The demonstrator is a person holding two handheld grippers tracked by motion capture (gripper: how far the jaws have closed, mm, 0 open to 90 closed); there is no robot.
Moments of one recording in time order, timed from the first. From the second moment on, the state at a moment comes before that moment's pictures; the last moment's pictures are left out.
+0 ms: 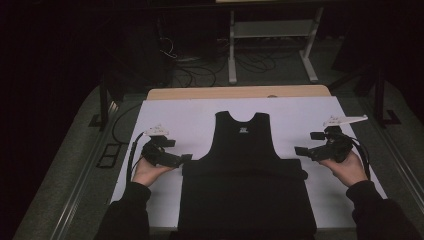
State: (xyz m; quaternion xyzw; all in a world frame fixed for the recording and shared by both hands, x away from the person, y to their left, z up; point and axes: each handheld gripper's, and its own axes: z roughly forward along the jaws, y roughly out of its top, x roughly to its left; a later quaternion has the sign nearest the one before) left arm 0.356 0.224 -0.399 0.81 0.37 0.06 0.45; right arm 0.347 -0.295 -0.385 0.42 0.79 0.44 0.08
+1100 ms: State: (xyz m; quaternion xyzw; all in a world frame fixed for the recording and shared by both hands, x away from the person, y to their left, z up) left arm 0.403 0.208 -0.374 0.81 0.36 0.05 0.45; right arm 0.389 -0.289 -0.371 0.42 0.79 0.44 0.07
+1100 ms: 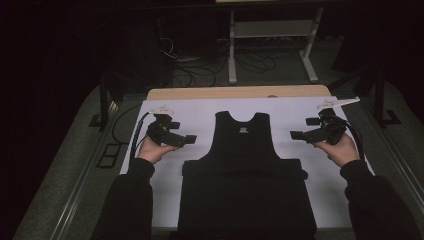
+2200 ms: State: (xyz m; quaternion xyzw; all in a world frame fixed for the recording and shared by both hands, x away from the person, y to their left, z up) left arm 0.446 0.177 -0.363 0.82 0.36 0.04 0.44; right arm 0.432 -0.262 -0.361 0.41 0.80 0.43 0.08
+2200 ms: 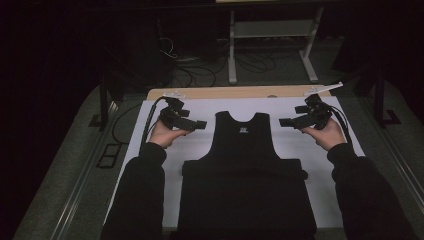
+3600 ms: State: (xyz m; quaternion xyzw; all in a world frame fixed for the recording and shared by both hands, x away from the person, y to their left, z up) left arm 0.489 0.136 -0.421 0.80 0.41 0.04 0.44; right arm 0.478 -0.248 -0.409 0.45 0.79 0.41 0.06
